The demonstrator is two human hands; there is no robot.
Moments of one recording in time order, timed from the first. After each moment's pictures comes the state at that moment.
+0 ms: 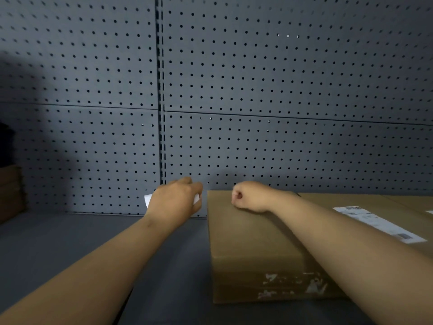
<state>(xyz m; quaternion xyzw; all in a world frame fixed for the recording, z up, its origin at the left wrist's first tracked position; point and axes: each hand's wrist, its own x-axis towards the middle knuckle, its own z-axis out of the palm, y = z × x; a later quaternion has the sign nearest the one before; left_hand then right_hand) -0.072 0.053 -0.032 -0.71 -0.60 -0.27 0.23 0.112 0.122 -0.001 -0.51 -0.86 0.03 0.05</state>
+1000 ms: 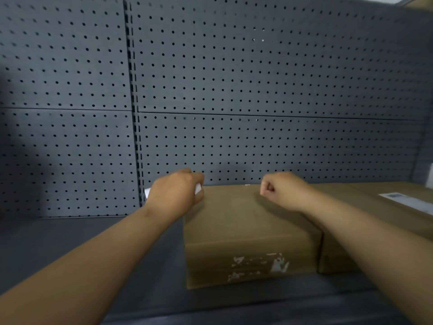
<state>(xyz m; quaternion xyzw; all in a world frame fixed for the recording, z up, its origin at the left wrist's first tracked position) -0.017 0.034 -0.003 -0.74 -0.60 -0.23 0.21 0.218 0.057 0.016 -0.55 -0.82 -0.04 0.14</state>
